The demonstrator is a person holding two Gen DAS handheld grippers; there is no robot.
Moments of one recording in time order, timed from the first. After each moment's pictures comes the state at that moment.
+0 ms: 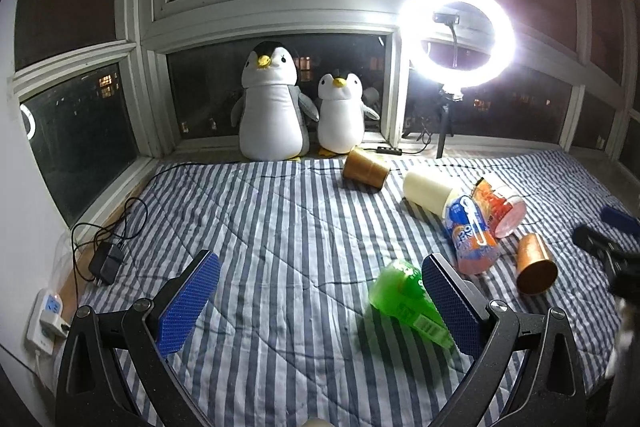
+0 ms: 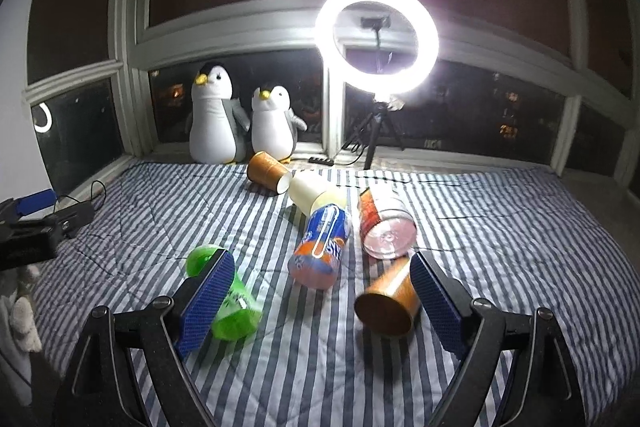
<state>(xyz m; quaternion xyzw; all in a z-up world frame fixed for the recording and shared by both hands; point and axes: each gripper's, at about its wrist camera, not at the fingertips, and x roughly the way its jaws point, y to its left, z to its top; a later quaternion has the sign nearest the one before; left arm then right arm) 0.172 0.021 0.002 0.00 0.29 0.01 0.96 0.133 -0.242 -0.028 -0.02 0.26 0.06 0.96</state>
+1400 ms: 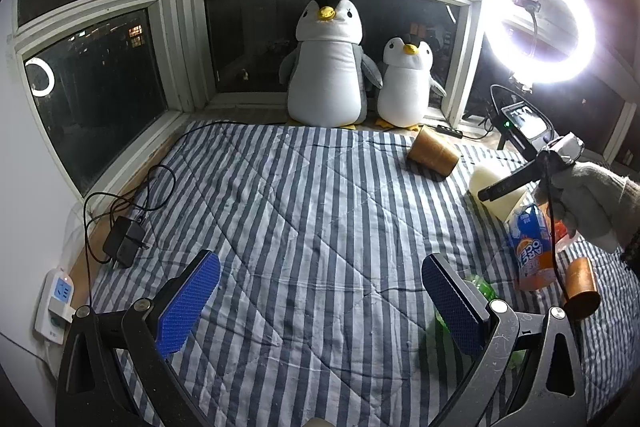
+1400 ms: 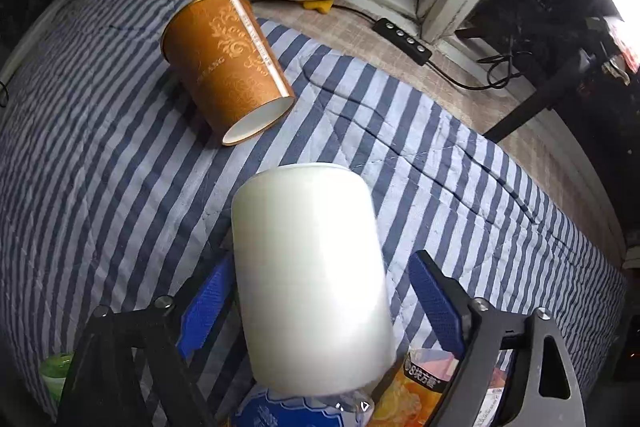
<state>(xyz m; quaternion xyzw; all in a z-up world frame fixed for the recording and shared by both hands) 0.235 0.089 -0.015 -0.03 0.36 0.08 0.93 0.506 -0.147 -0.152 -0.22 0.58 0.14 0.77</state>
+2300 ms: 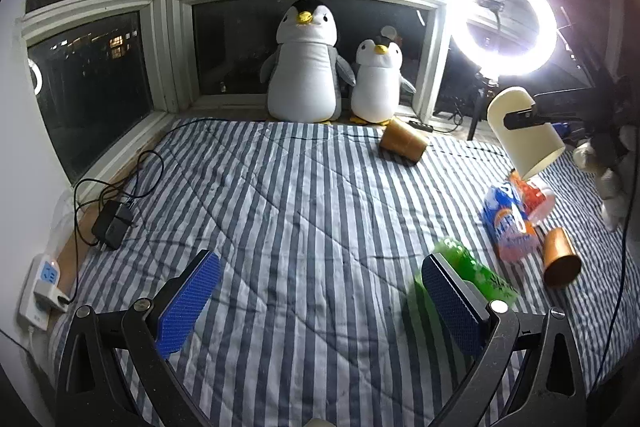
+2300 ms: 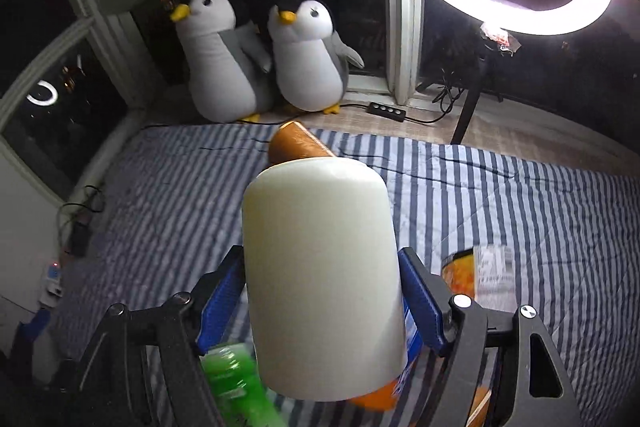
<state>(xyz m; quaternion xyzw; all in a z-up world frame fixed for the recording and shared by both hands) 0.175 0.075 -0.031 -0.04 0.33 0.04 0.94 0.372 -0.188 -0.020 0.00 0.46 0.17 0.87</state>
